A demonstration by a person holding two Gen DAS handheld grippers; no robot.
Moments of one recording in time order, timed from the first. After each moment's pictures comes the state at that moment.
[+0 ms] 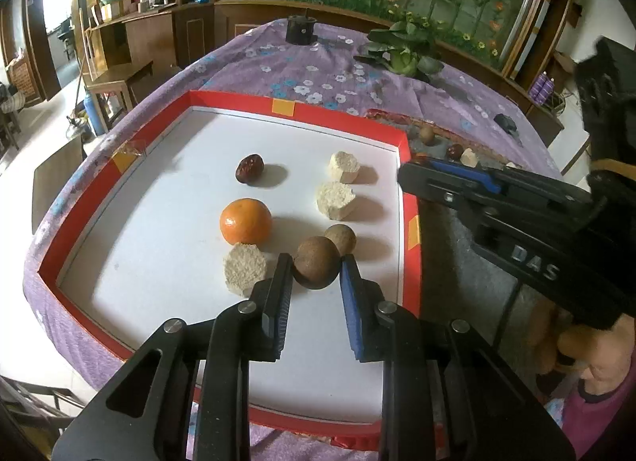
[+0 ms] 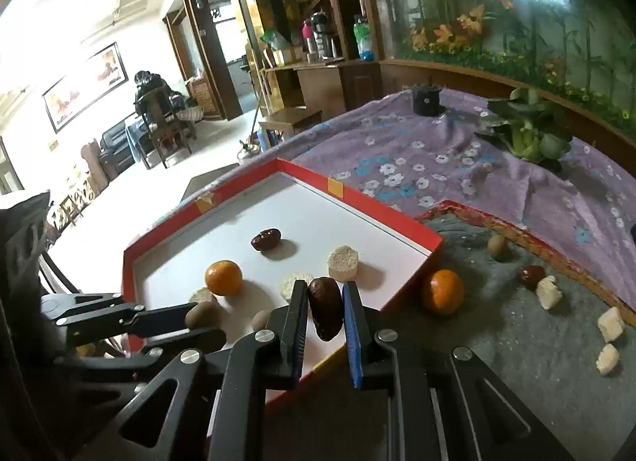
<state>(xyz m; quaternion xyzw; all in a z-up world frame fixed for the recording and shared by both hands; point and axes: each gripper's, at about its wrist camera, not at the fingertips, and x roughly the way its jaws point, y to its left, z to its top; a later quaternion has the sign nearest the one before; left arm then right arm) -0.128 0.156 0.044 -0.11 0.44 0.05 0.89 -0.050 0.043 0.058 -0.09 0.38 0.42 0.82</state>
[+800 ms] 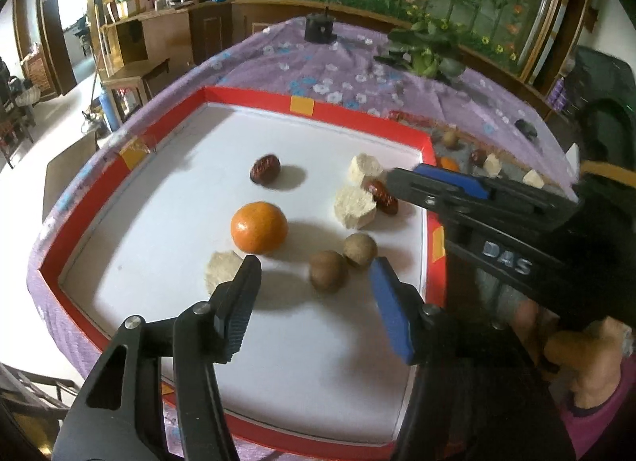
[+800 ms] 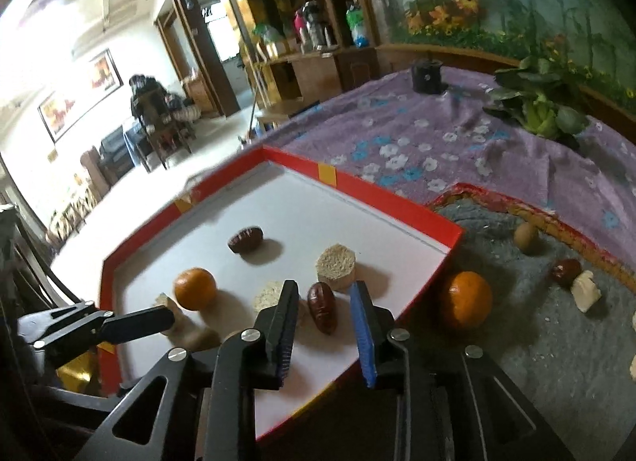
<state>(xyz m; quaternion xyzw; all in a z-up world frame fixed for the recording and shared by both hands) -0.121 0.159 0.038 -0.11 0.44 0.08 0.89 -0.025 0.054 0.029 -0.06 0.40 0.41 0.82</state>
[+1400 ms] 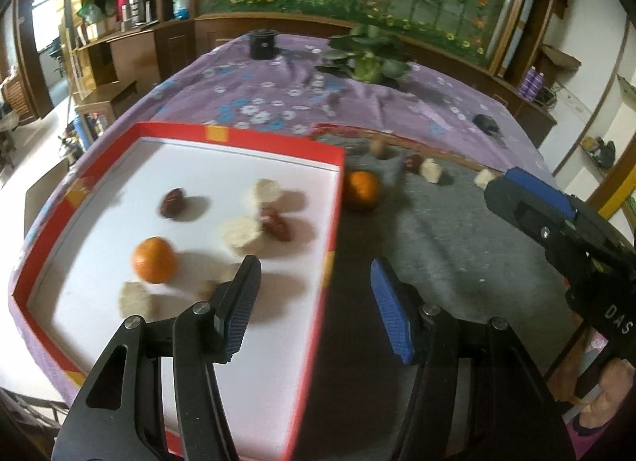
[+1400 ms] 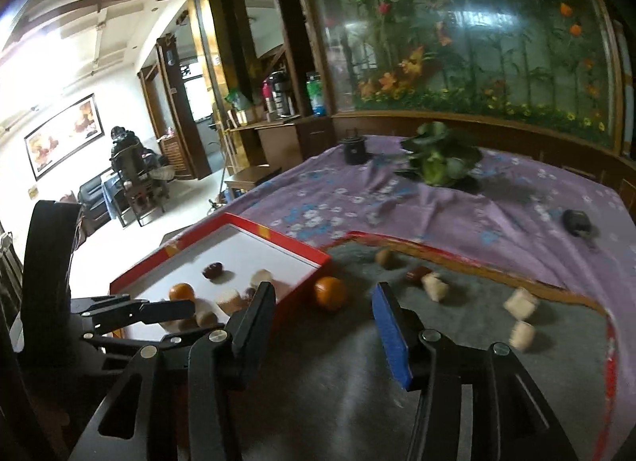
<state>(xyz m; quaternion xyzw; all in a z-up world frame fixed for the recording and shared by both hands) -0.093 0.090 0.054 -0.09 0.43 0.03 0.90 -0.060 -0.074 0.085 -0.02 0.30 0.36 0.88</state>
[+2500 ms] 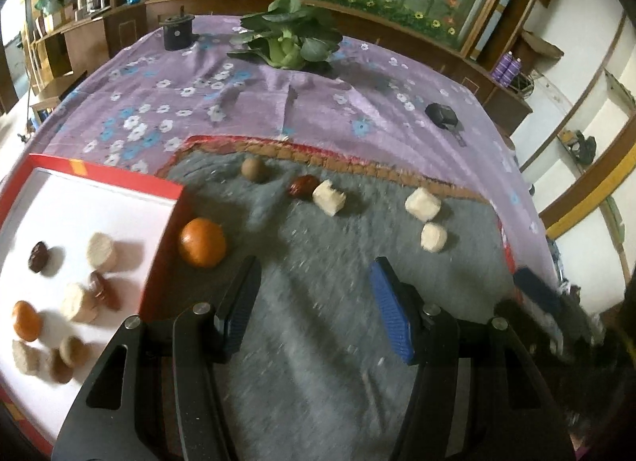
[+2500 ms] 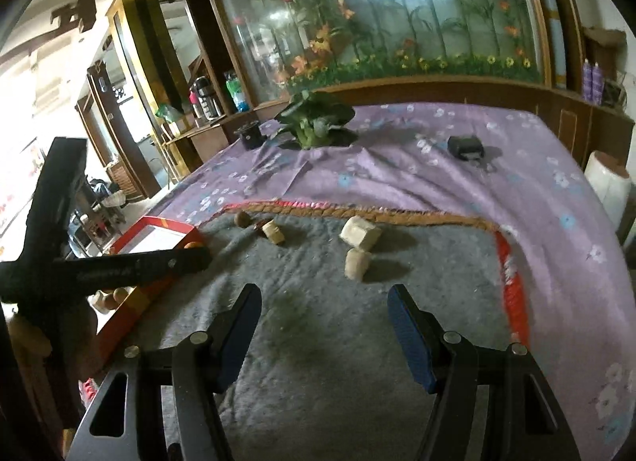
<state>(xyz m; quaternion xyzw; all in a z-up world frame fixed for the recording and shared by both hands) 0.002 0.007 0.053 -0.12 0.46 -0.02 0.88 -0.032 -0.215 0.052 0.04 0.35 0.26 0.90</state>
